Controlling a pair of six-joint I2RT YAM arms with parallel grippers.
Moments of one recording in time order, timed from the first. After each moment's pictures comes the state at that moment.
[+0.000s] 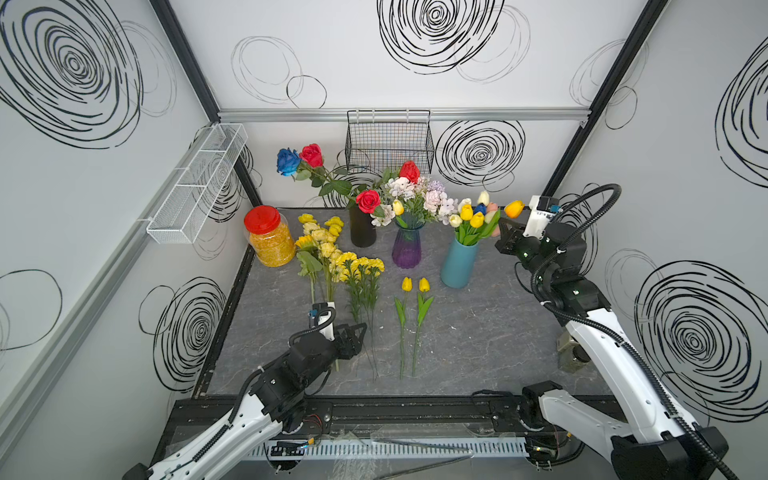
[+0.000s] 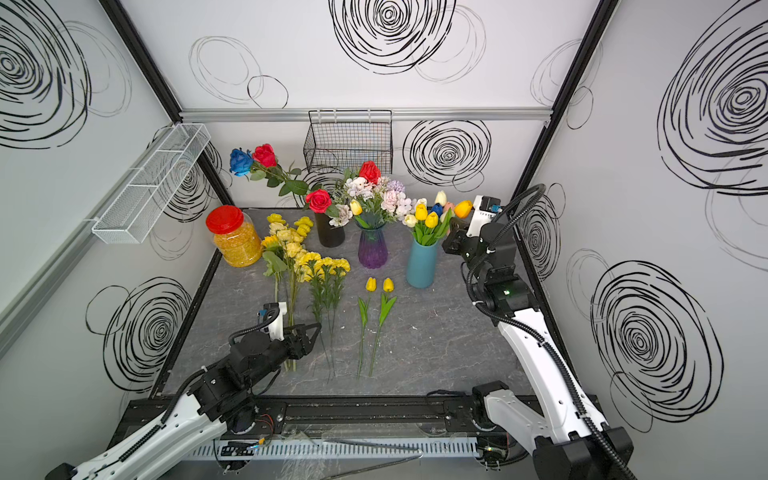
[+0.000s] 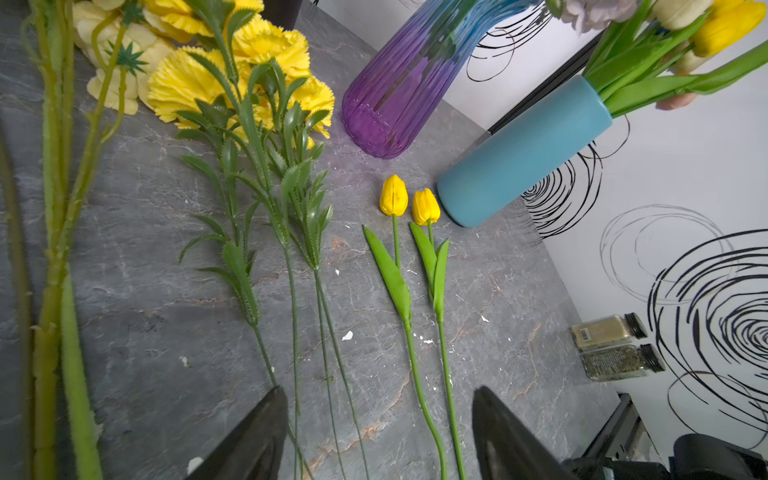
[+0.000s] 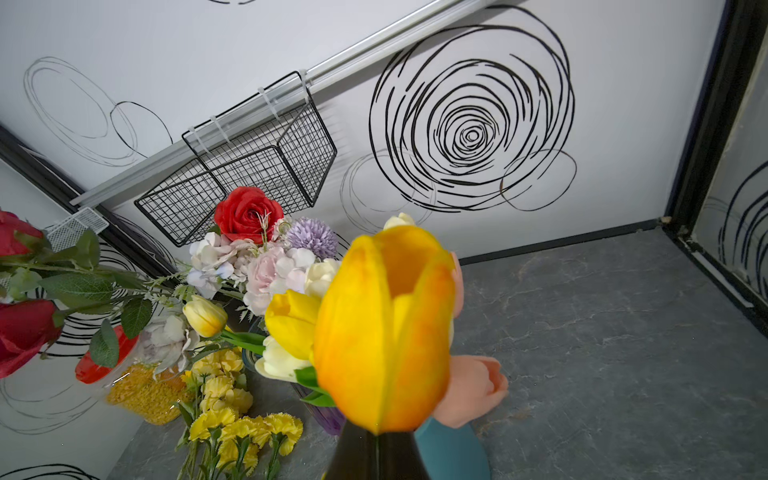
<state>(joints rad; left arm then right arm) -0.70 0.40 0.17 -0.16 -0.09 -0.77 0.27 1.01 1.05 -0.19 0.01 0.36</state>
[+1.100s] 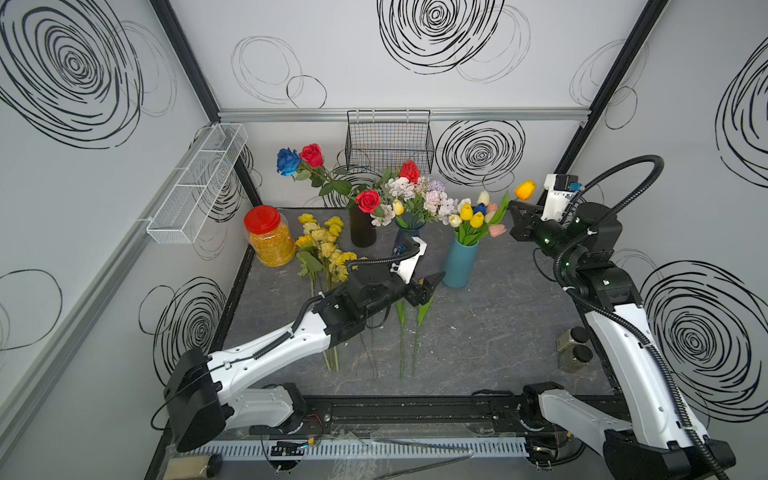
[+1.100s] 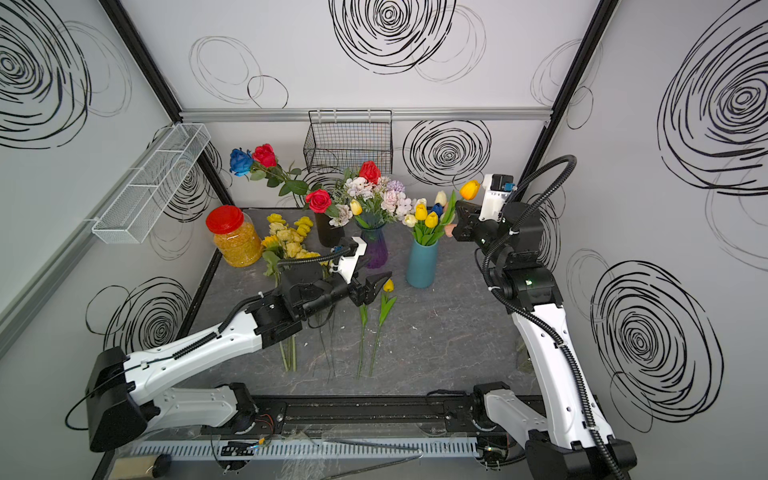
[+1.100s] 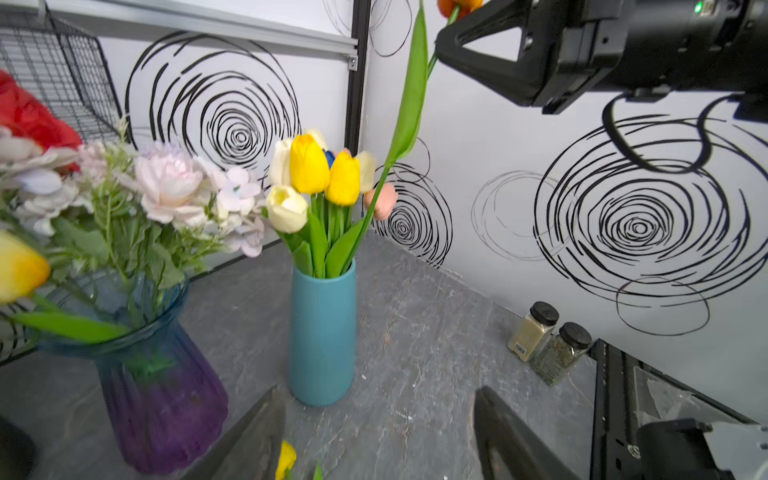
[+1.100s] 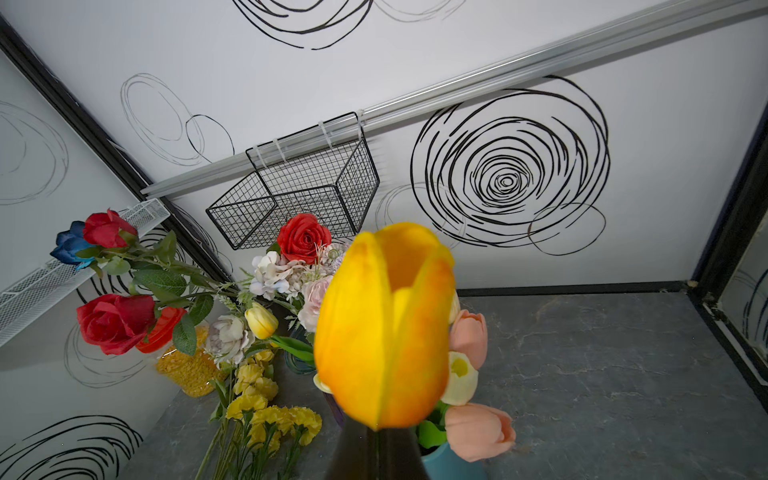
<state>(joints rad) -0.90 1.28 1.01 0.18 0.03 -0.13 0.17 1.06 1.32 -0.38 -0.21 0.28</state>
